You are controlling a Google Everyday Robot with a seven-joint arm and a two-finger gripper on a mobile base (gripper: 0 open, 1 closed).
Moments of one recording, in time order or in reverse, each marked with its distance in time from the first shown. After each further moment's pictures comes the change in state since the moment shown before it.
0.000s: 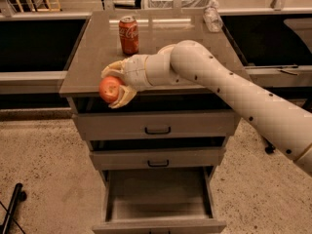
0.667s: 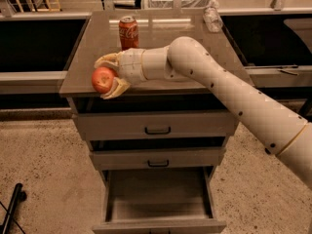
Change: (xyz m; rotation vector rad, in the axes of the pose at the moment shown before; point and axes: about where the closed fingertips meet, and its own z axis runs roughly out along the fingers) arm -0.011 -0.024 0.015 0.047 -0.105 -0.018
